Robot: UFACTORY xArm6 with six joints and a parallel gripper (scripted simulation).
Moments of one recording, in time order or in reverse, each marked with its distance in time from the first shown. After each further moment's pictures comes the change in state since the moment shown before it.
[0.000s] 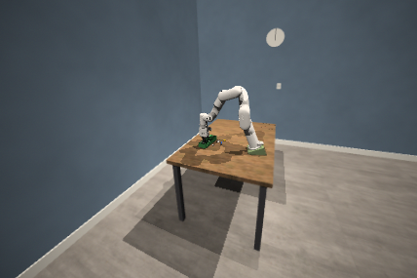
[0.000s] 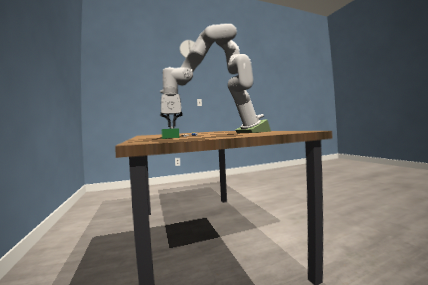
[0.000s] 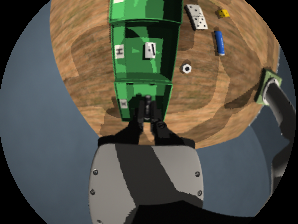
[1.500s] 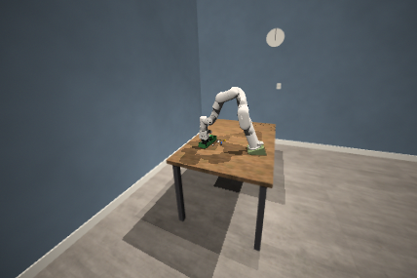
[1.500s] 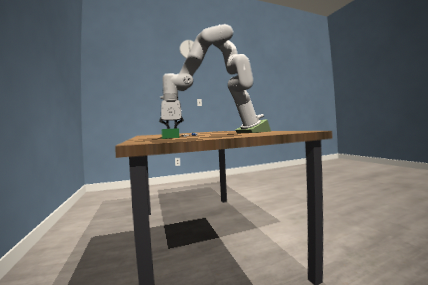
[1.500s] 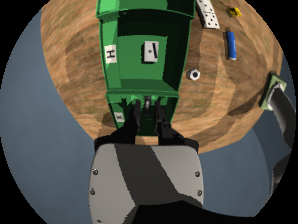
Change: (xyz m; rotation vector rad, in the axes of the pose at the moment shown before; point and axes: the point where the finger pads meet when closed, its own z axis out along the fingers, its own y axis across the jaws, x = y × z) arm 0.000 0.000 0.032 0.000 0.000 0.000
